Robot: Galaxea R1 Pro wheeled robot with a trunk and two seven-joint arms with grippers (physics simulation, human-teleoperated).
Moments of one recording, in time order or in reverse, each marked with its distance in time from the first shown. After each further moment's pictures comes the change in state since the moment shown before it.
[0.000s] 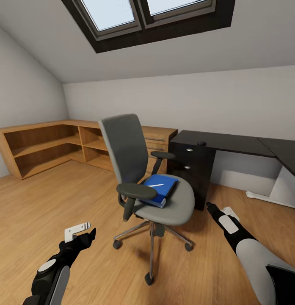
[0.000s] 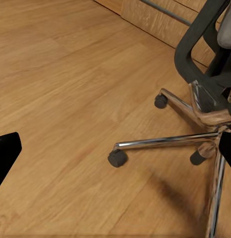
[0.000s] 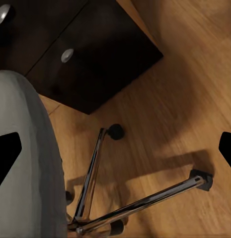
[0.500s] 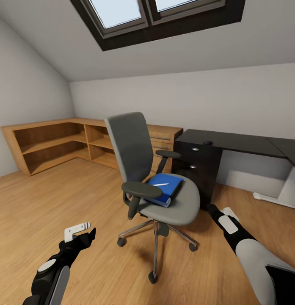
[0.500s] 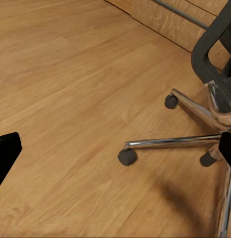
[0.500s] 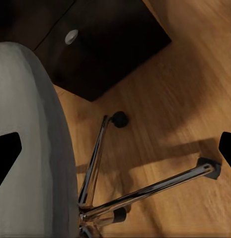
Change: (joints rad) left arm 0.000 0.000 0.000 -0.003 0.000 0.000 0.001; right arm 0.000 0.002 0.000 0.004 0.000 0.008 -0.003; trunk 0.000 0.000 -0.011
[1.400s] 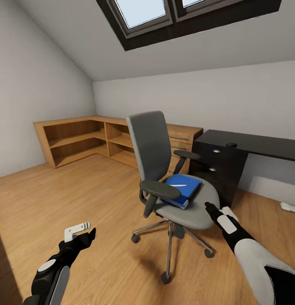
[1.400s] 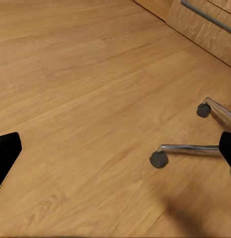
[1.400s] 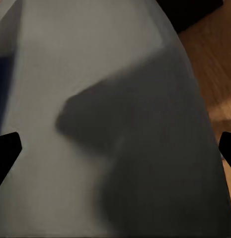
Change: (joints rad) left arm 0.000 0.000 0.000 0.000 0.001 -0.001 0.000; right arm 0.001 0.010 -0.006 -0.009 0.011 -0.001 0.002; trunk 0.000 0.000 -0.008
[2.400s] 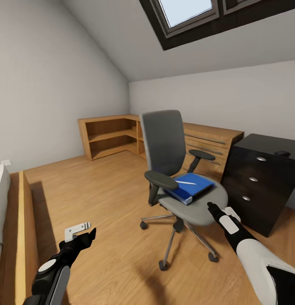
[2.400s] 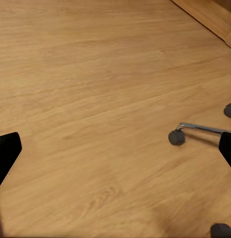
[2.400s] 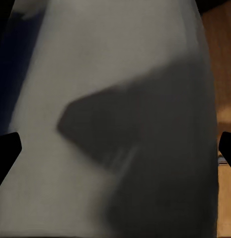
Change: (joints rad) left arm 0.000 -0.002 -0.002 0.002 -0.001 -0.003 0.000; right arm 0.000 -0.015 -0.006 0.005 0.007 -0.021 0.000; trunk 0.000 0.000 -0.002
